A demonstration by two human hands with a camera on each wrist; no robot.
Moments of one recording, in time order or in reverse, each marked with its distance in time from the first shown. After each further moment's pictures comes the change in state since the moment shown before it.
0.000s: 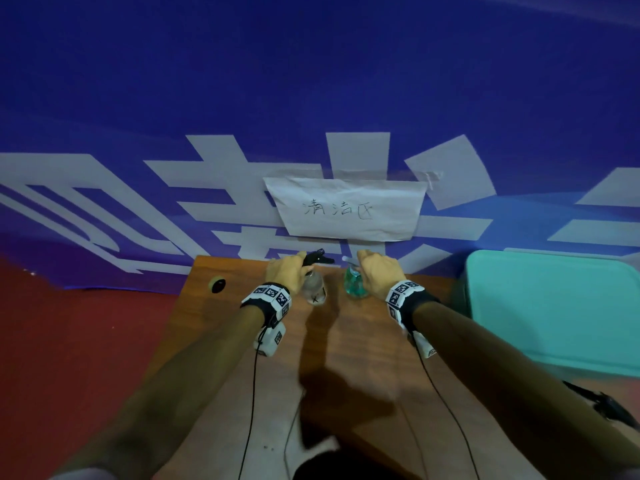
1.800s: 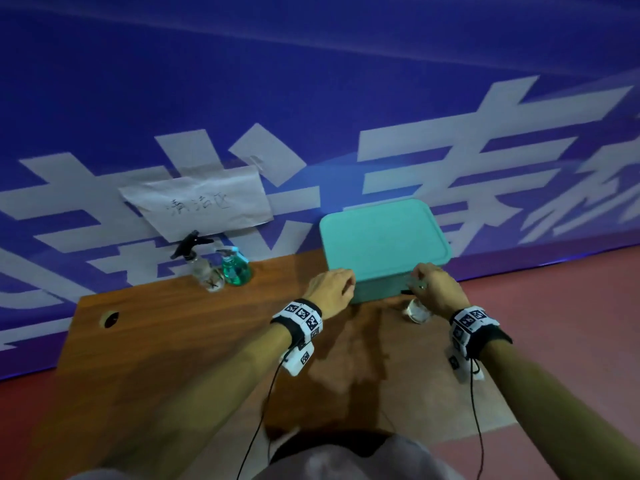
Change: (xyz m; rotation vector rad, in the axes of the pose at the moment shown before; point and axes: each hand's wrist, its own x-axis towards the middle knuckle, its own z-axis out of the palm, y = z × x) left_hand -0.165 0.310 0.035 -0.270 -0.014 0.735; right_hand -0.370 0.243 -0.001 0.283 0.216 0.580
